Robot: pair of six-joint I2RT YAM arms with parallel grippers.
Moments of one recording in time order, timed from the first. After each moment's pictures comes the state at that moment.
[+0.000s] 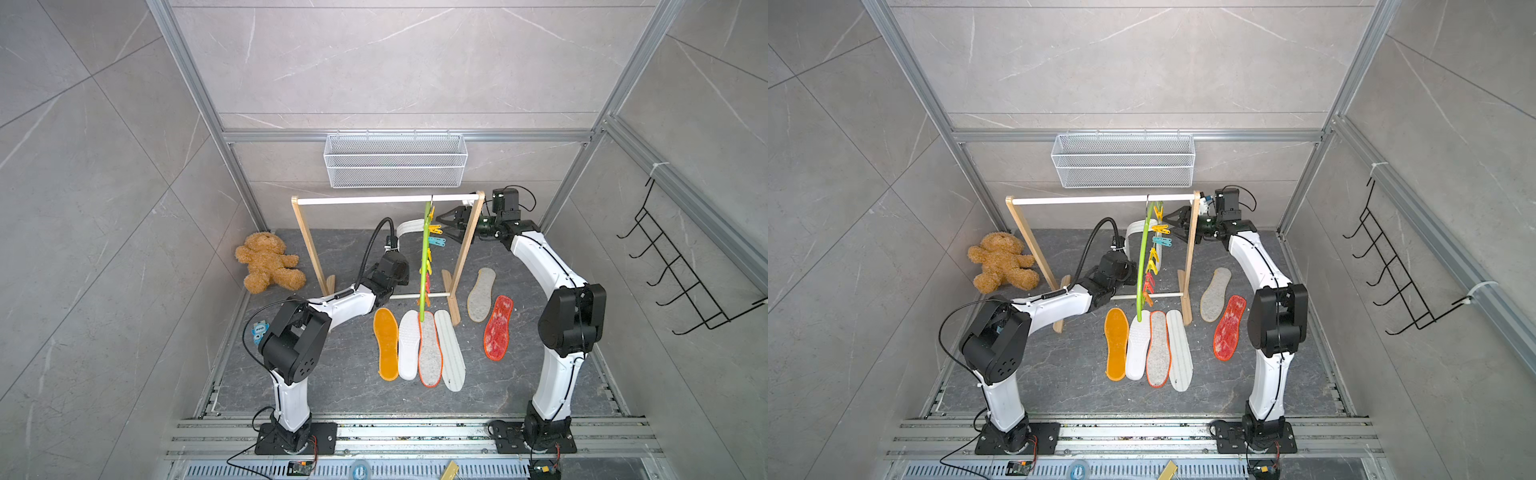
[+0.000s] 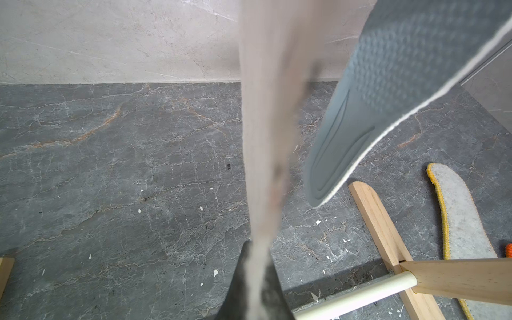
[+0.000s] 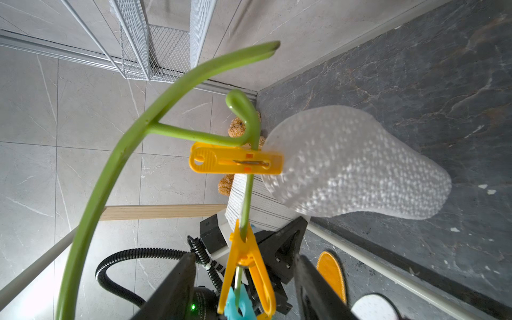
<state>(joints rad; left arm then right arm) -0.66 1.87 1.25 0.09 -0.32 -0.34 0.14 2.01 1.86 -0.39 -0.97 0.82</state>
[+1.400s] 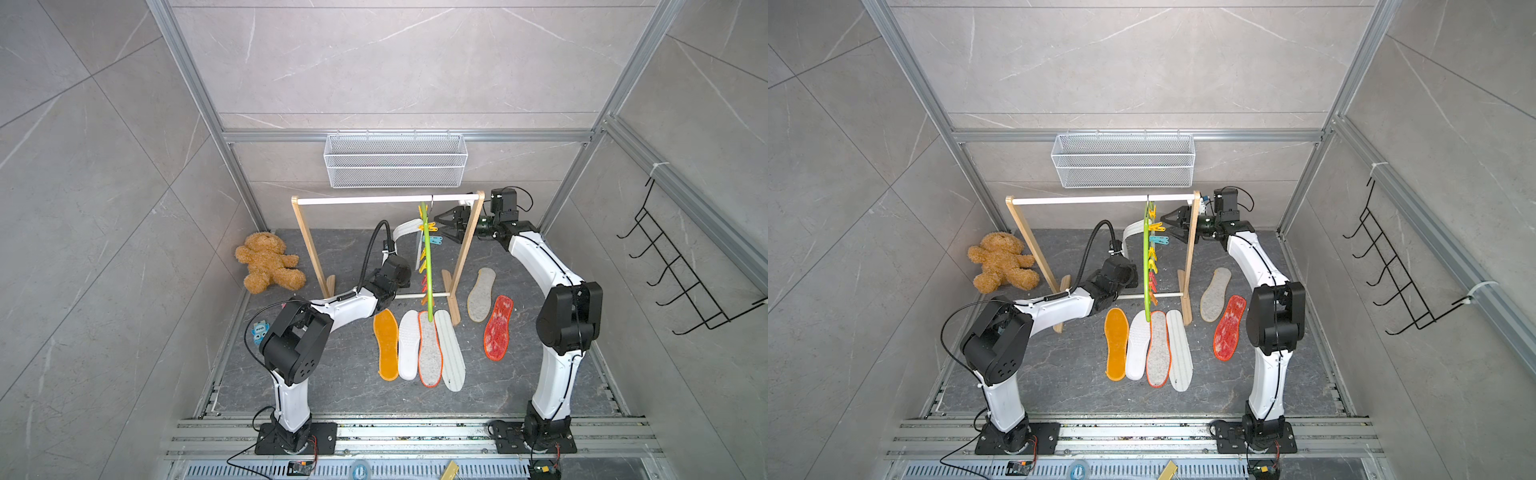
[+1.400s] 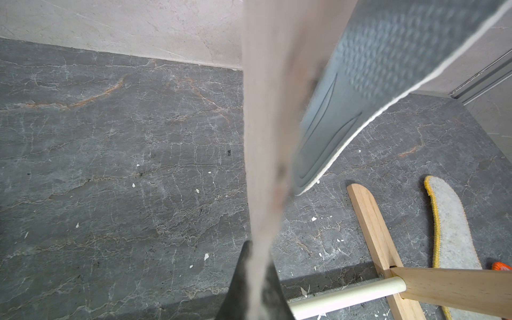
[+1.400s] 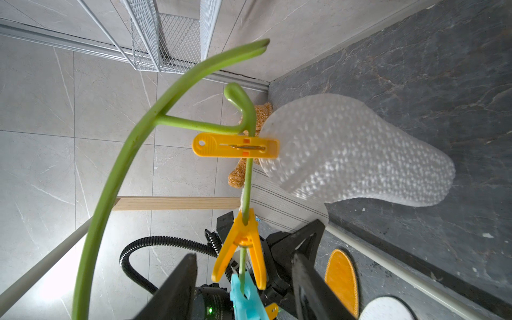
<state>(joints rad) -0.69 1.87 1.22 0.09 -0.36 -0.47 0.14 2.03 1.86 -0.34 -1.04 0.86</state>
